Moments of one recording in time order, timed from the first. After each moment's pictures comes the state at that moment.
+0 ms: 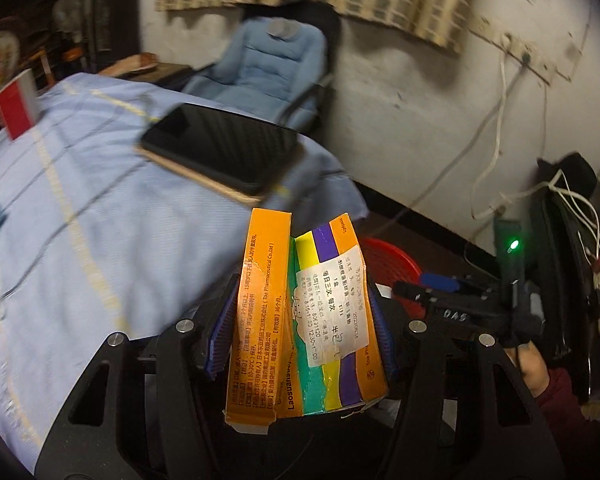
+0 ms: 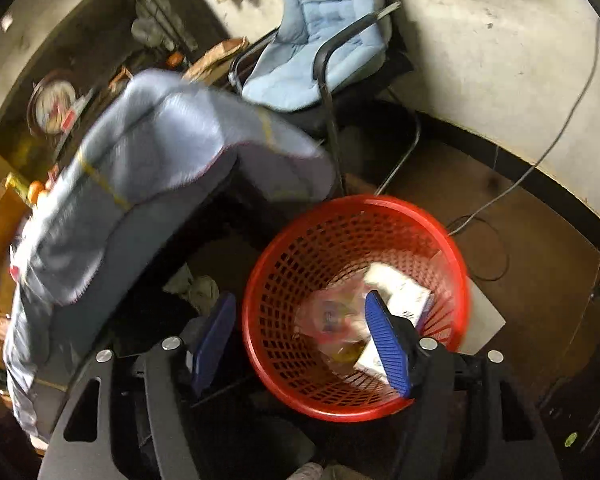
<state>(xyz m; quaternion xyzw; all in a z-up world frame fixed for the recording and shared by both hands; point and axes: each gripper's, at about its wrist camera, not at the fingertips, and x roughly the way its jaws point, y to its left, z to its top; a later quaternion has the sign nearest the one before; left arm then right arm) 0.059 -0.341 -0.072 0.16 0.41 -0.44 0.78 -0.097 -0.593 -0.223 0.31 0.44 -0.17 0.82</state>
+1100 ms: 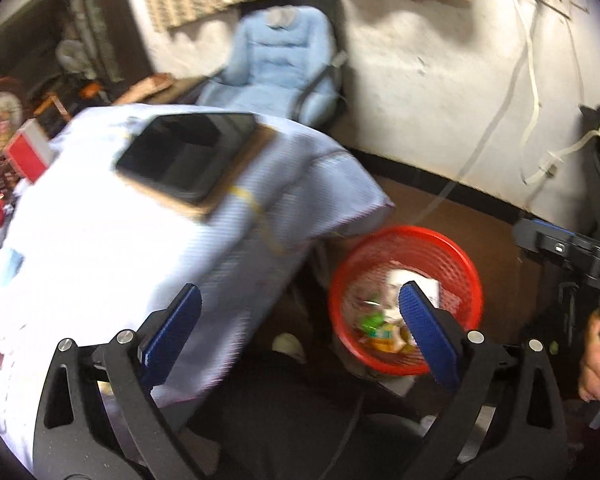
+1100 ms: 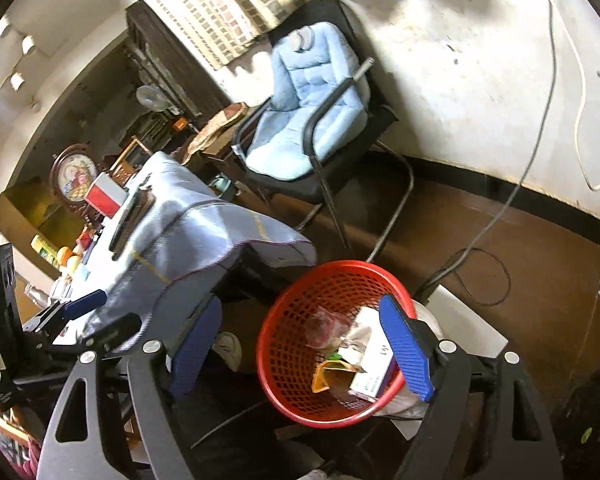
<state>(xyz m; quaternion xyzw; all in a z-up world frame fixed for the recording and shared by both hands) 0.040 -0.388 -0.099 0.26 0.36 -0.35 0.82 -0.139 -0.606 -0.158 0.34 0.35 -0.18 0.86</state>
